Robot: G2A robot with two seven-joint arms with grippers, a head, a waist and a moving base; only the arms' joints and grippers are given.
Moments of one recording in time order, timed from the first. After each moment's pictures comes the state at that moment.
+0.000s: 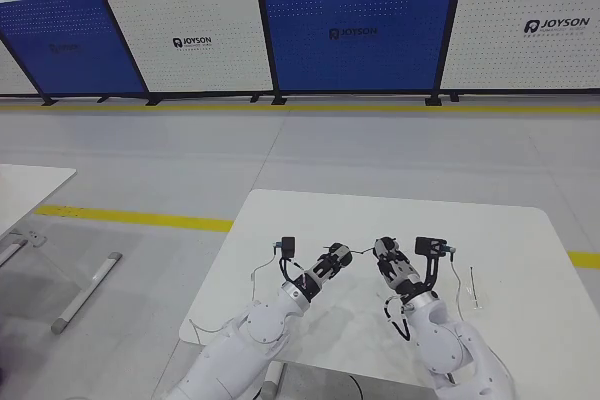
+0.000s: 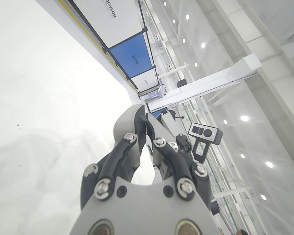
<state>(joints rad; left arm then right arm) 1.34 -1.25 -1.04 -1.39 -0.11 -0.34 -0.09 -1.33 -1.39 1.07 -1.51 -0.69 -0.10 0.08</state>
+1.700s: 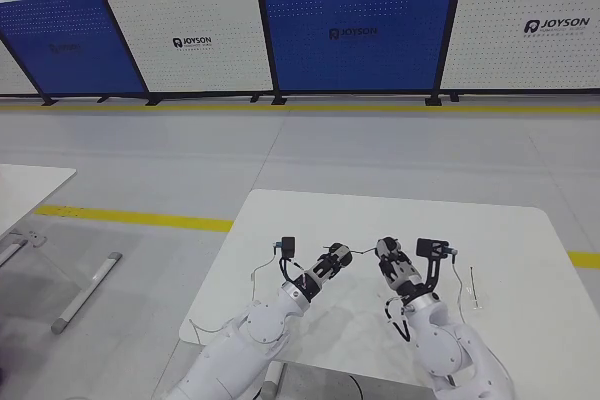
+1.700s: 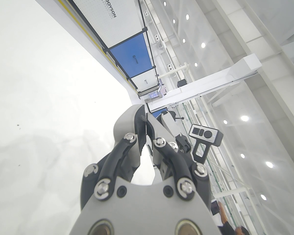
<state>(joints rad) 1.34 -1.25 -1.04 -1.39 -0.11 -0.34 -0.09 -1.35 -1.39 1.08 -1.52 -0.73 -0.09 0.06</state>
